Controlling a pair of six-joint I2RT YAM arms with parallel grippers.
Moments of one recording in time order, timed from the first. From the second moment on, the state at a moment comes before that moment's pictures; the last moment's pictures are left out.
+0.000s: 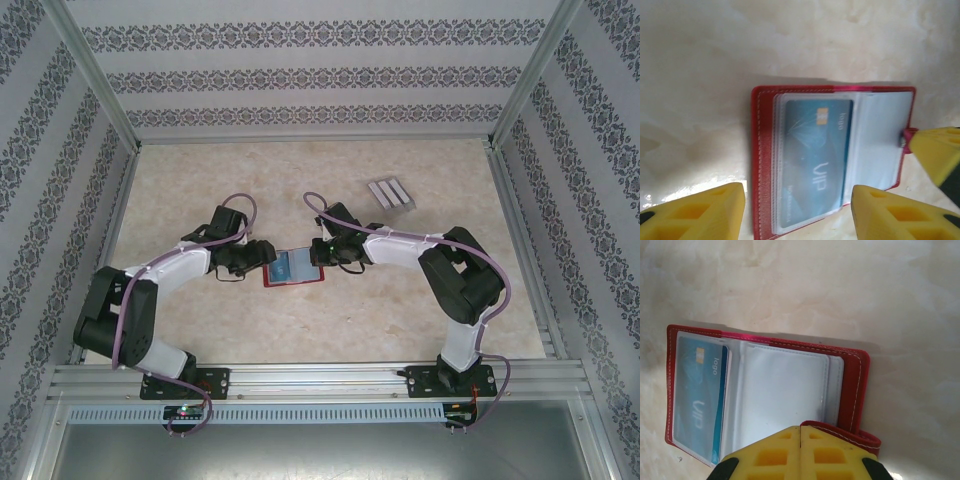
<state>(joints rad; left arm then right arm) -0.29 1.51 0.78 -0.36 0.36 -0.64 0.68 1.85 1.07 -0.21 -0.25 0.60</state>
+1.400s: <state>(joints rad) -0.39 1.54 0.75 -0.06 0.51 -0.69 0.67 1.86 0.90 0.15 -0.41 0.80</state>
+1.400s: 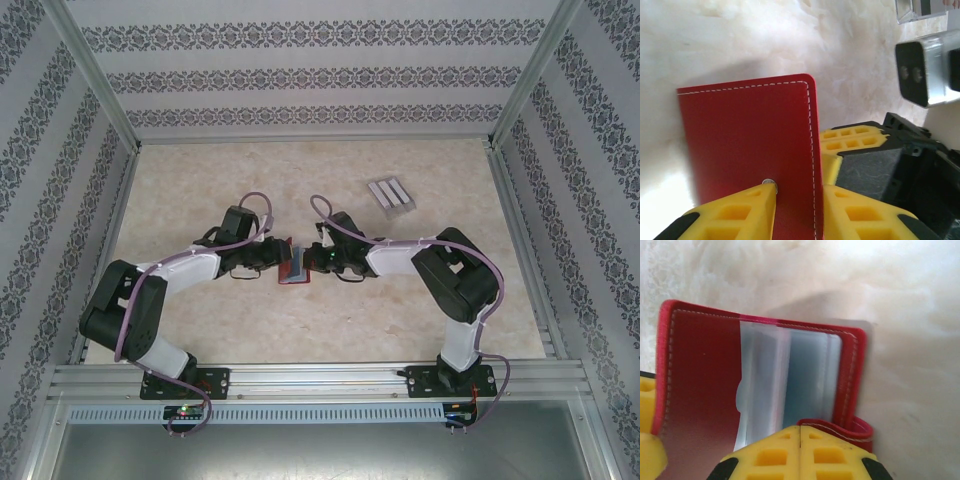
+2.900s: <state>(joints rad) -0.47 1.69 0.80 -0.09 0.29 -0.72 0.62 1.79 0.91 0.07 -0.47 0.73</state>
